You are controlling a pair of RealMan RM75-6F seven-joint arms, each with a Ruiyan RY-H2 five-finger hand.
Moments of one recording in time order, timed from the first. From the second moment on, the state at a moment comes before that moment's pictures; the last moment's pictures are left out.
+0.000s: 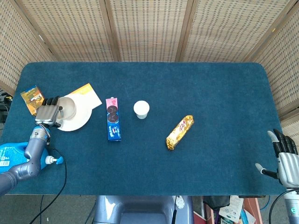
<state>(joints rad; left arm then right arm) -0.72 -1.46 -0.17 -1.06 0.78 0.74 0.43 0.06 -1.10 0.10 -1.62 -1.44 1.48 0.06</state>
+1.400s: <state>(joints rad) -0.75 -1.24 -0.24 -1.64 1.02 1.00 0.46 0.05 -1.09 0.10 -1.63 -1.45 1.50 0.09</state>
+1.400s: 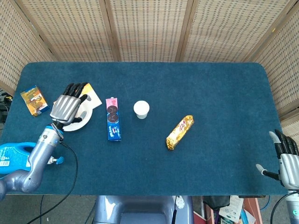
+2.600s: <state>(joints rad) -1.13 -1.69 -0.28 -1.24 0.68 0.86 0.78 0.07 -1.09 0.11 -1.55 -1.39 1.41 0.22</state>
